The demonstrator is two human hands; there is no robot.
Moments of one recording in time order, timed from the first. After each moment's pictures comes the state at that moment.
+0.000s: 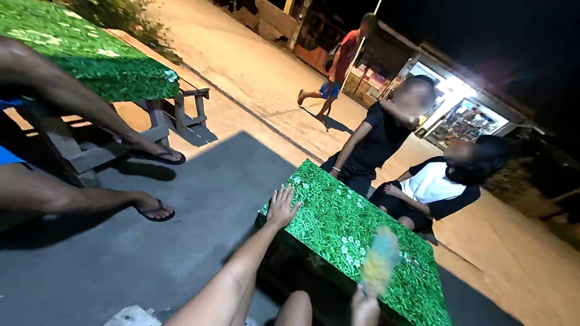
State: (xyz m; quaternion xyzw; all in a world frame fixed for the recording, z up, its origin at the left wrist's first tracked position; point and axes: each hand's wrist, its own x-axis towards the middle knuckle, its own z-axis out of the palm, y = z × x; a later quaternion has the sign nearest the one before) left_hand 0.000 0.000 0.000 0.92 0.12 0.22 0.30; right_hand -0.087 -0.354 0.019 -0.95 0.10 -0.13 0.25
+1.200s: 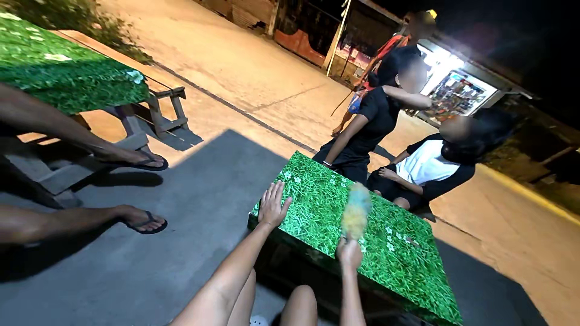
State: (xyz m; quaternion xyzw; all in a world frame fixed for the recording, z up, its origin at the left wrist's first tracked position) left_hand 0.002 0.002 -0.008 0.90 0.12 0.27 0.31; right_hand 0.012 -0.275 0.039 -0.98 0.05 -0.02 0.17
